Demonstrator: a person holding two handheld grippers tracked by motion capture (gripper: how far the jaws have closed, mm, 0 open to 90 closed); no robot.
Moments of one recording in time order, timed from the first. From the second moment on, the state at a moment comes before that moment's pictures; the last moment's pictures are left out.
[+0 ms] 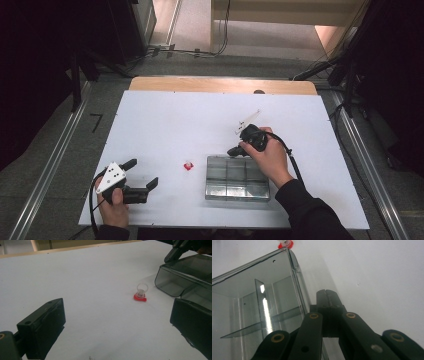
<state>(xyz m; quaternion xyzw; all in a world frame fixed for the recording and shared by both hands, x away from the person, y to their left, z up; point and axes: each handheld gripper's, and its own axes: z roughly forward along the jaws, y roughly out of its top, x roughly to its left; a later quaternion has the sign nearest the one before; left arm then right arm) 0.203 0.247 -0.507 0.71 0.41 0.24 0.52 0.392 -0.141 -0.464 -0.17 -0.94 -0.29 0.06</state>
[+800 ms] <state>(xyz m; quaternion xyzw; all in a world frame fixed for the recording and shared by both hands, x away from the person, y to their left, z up) 0.203 0.245 -0.507 0.71 0.41 0.25 0.51 0.381 -0.152 -0.459 -0.19 -0.92 -0.33 0.03</state>
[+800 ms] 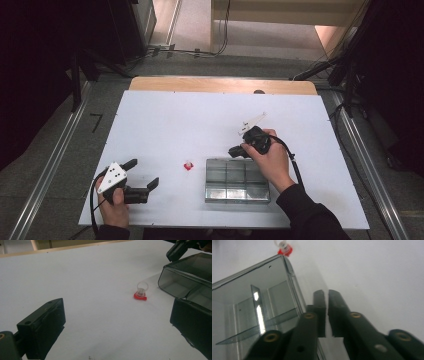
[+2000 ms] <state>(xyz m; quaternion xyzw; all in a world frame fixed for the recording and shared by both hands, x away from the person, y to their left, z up) 0.205 0.242 -0.508 0.72 0.41 0.25 0.50 0.337 -0.217 -0.438 -0.22 -0.85 -0.48 -0.02</state>
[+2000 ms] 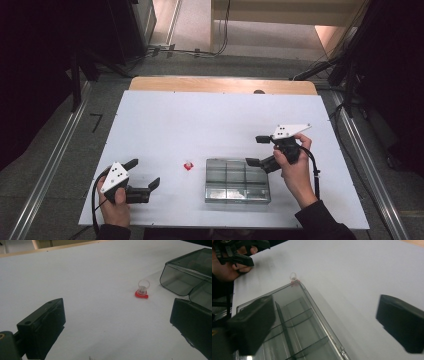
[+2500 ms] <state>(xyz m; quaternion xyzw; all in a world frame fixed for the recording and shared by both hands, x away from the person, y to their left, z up) 0.205 0.241 -0.508 0.72 0.41 0.25 0.50 0.314 -0.247 -0.443 -0.25 -0.82 -0.51 -0.03</state>
